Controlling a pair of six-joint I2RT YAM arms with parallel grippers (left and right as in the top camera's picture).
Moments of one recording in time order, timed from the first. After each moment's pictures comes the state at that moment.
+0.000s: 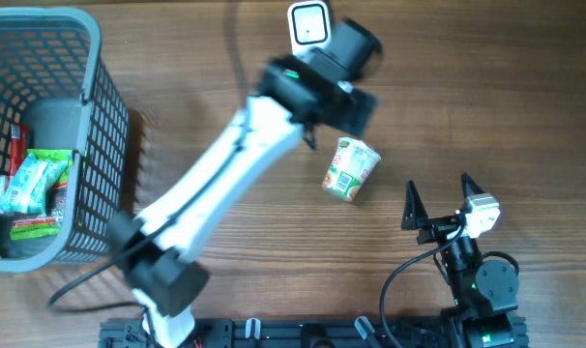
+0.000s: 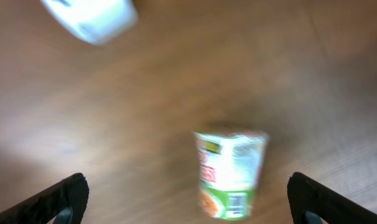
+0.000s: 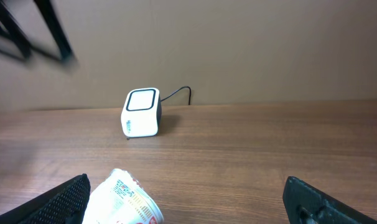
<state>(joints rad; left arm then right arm) -0.72 1.92 1.99 -1.13 -0.12 -0.23 0.17 0.02 0.01 0.00 0.00 0.11</state>
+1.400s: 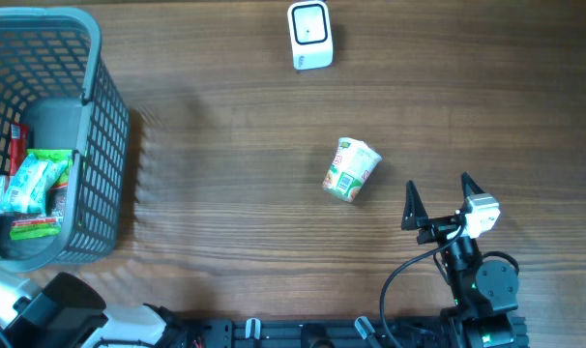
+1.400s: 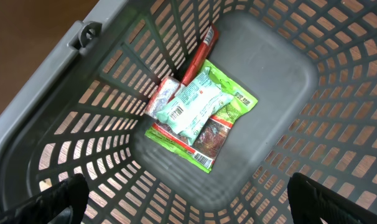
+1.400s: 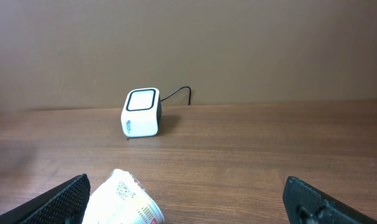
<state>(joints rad) 0.87 1.68 2.12 -1.54 0.09 0.22 0.17 0.02 0.01 0.00 0.00 0.11</state>
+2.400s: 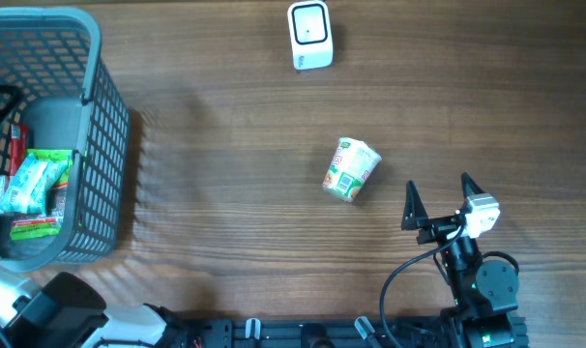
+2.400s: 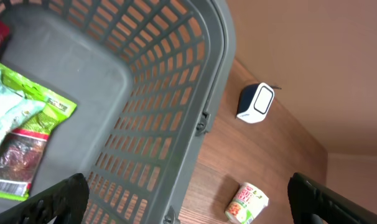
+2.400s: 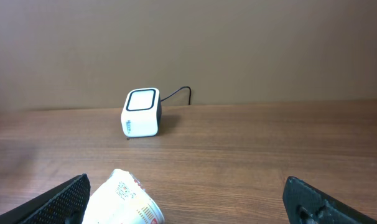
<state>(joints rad) 0.86 1.68 2.11 -1.64 0.76 0.12 0.17 0.02 0.01 0.00 0.00 0.11</state>
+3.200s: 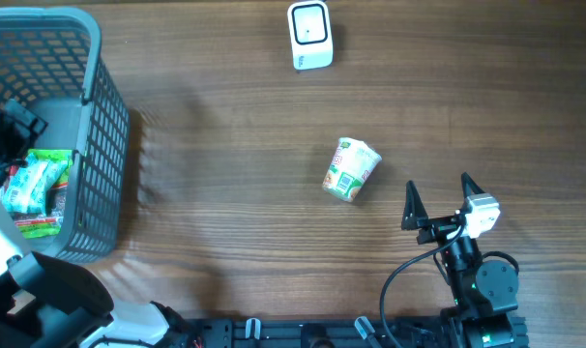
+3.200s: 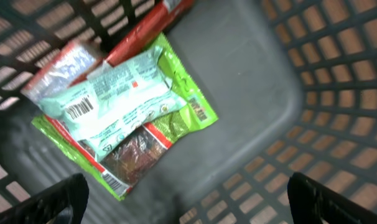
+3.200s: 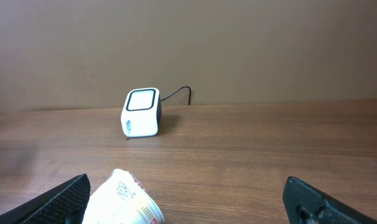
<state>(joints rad) 0.68 1.68 1.61 -1.12 0.06 -0.29 0.17 0.02 0.01 0.00 0.00 0.11</state>
